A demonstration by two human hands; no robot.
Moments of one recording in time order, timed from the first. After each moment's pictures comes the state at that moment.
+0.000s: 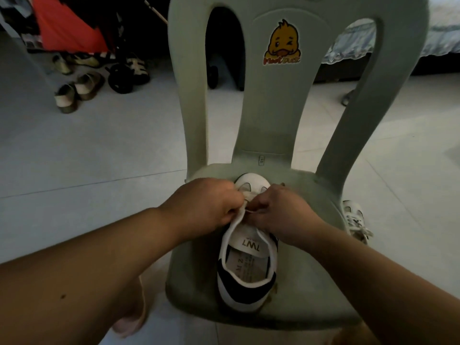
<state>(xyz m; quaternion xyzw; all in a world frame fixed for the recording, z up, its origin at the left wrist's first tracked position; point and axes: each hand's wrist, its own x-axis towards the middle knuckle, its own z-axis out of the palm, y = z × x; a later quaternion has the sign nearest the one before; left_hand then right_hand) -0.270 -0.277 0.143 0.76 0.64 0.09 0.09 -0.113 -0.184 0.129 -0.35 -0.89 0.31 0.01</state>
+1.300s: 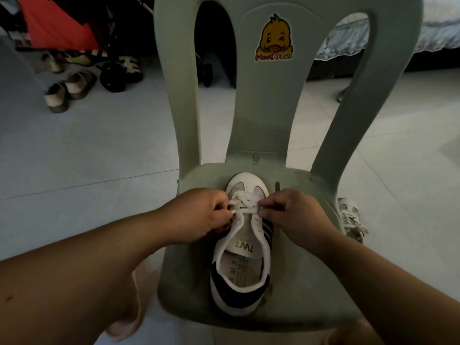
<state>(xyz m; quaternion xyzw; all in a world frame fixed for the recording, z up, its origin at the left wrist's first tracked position) -0.261 -0.279 0.147 0.54 0.75 0.14 0.36 -0.085 -0.174 0.119 -0.41 -0.84 0.36 0.06</state>
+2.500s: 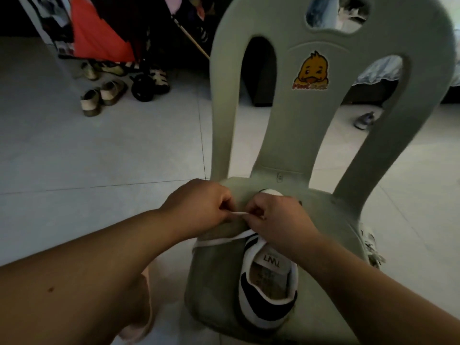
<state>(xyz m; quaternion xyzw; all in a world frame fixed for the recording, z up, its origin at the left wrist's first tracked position) -0.303 -0.299 0.160 0.57 0.78 0.15 0.20 -0.153 -0.212 0.154 -0.33 -0.91 0.24 0.03</state>
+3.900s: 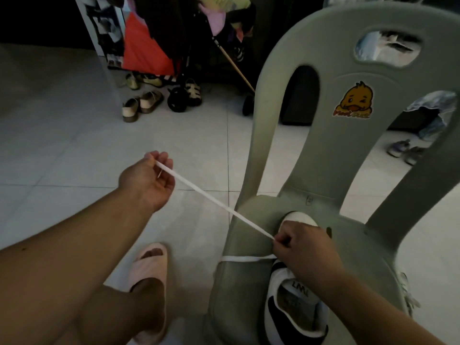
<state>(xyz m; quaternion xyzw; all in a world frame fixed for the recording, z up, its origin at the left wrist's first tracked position) -0.410 -0.331 0.167 -0.19 0.49 0.79 0.30 -0.159 -0.216 0.139 -0.35 -0.91 0.22 0.01</state>
